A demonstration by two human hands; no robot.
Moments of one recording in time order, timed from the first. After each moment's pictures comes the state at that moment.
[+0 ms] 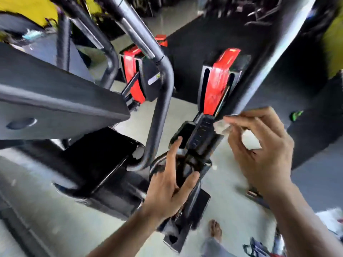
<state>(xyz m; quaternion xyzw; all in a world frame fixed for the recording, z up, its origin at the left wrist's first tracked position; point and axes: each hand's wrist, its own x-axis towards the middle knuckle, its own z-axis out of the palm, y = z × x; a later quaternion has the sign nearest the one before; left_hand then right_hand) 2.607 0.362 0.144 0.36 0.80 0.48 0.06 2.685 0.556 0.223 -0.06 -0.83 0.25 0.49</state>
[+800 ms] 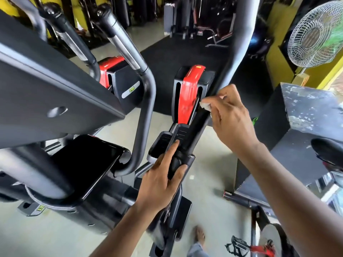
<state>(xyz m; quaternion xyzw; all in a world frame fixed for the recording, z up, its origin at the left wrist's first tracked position) 2.601 0.359 0.135 0.44 0.78 0.44 0.06 2.663 0.580 0.249 -0.11 -0.90 0.06 0.41</state>
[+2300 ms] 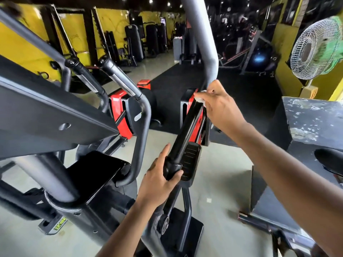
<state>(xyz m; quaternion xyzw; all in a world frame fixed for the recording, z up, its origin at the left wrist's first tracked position) 2.612 0.383 0.154 0.39 0.82 0.42 0.01 2.656 0.645 0.288 -0.04 -0.90 0.03 0.43</state>
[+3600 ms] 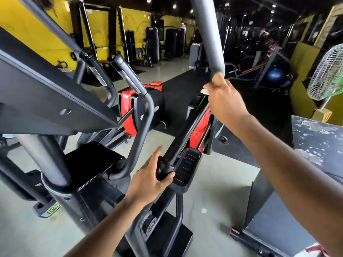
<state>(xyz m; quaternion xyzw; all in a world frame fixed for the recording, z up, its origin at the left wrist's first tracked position) 2.609 0.388 0.141 0.36 0.84 0.40 -0.05 2.644 0.662 0.330 -0.08 -0.93 -0.09 0.34</state>
